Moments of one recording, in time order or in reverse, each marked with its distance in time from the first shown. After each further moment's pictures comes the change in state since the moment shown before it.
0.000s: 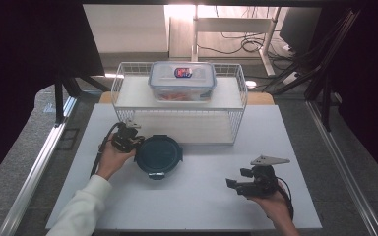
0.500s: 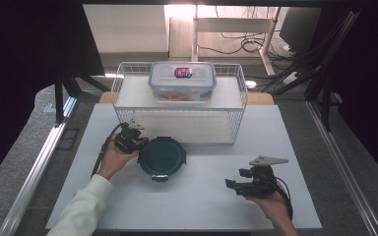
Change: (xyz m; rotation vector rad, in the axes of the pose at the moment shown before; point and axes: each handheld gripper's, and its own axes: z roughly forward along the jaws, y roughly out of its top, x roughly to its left) left arm -0.012 0.002 0.001 -0.011 -0.063 0.042; right arm 0.003 0.001 0.001 0.007 0.001 -0.003
